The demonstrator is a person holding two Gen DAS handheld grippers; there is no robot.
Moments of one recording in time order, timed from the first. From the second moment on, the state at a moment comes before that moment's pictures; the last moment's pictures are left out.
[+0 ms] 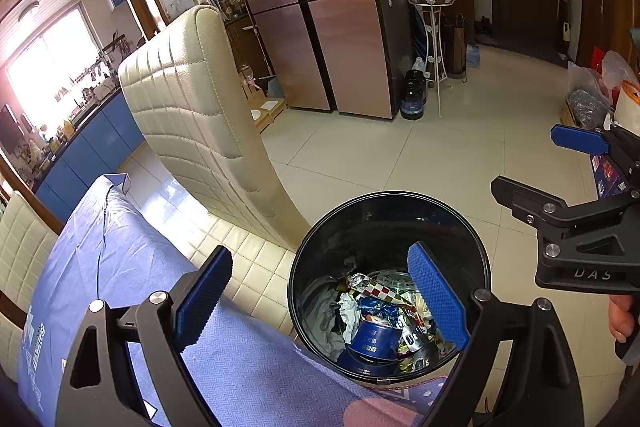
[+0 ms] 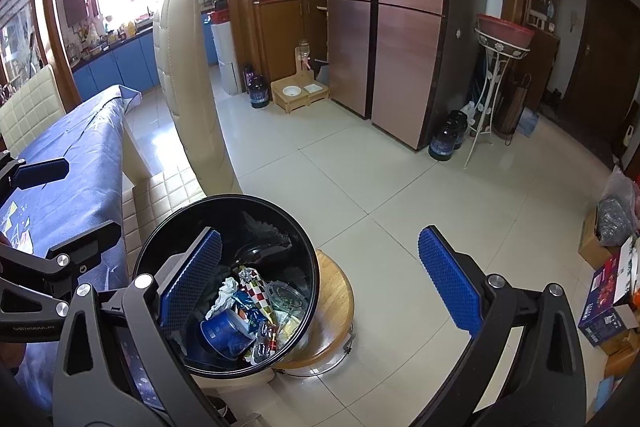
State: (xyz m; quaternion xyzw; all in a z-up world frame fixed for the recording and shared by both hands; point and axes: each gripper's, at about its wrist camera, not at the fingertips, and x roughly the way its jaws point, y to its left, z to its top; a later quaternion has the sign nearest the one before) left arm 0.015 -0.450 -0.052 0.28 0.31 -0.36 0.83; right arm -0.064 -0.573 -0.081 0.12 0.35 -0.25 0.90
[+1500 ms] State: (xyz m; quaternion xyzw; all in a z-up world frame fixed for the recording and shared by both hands) left arm 0.014 -0.450 -0.053 0.28 0.31 -0.37 0.83; right arm -0.061 -0.573 -0.082 0.12 0.35 -0.24 0.90
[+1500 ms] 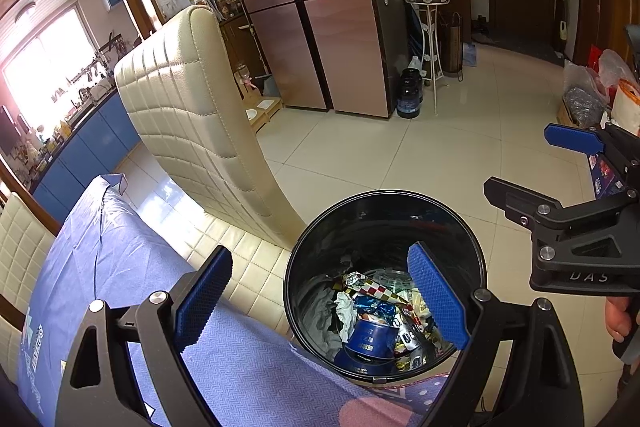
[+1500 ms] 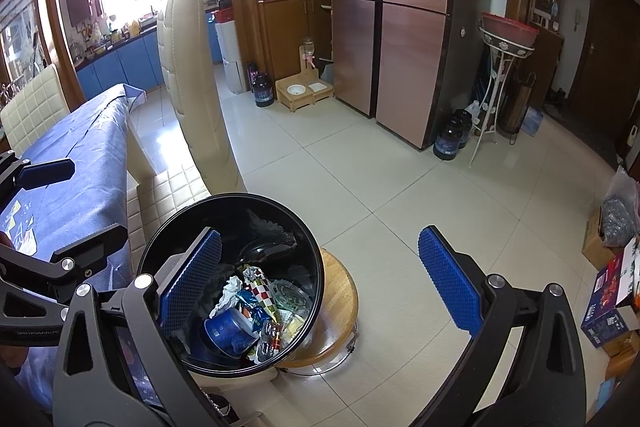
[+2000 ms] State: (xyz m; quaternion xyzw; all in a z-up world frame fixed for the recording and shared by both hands) left arm 0.013 -0.450 -0.052 0.28 0.31 -0.37 0.83; right arm -0.061 -0.574 -0.081 0.12 0.35 -0.24 0.90
